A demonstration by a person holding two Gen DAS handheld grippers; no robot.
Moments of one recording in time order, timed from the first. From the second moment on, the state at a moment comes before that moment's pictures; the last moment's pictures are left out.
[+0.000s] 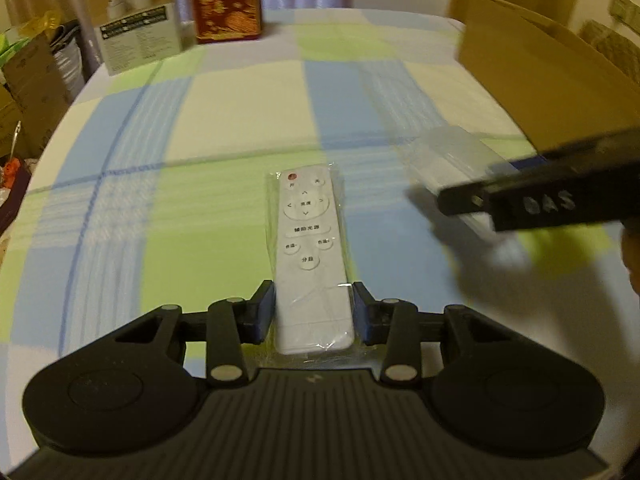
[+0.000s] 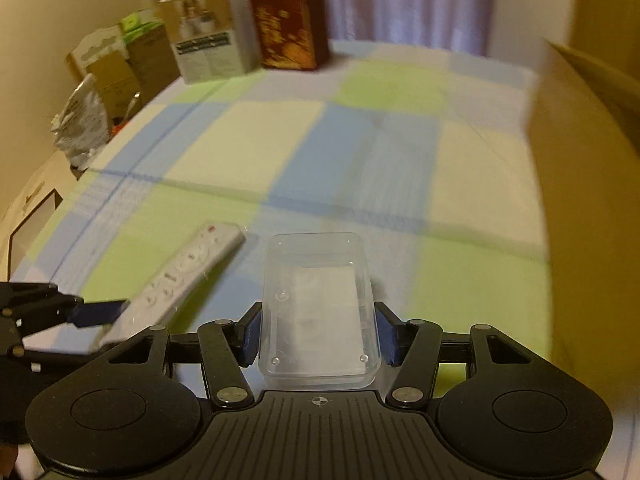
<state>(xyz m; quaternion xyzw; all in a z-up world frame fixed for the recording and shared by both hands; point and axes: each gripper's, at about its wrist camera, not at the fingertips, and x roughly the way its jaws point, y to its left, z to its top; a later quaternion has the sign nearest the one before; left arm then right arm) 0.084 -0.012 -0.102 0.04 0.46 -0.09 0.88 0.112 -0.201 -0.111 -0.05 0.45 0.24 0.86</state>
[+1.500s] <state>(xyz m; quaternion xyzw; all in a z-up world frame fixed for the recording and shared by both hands) 0.031 -0.041 -0.113 0.05 0.47 -0.09 0.88 0.031 -0.275 -0.132 -0.04 0.44 0.18 0.88</state>
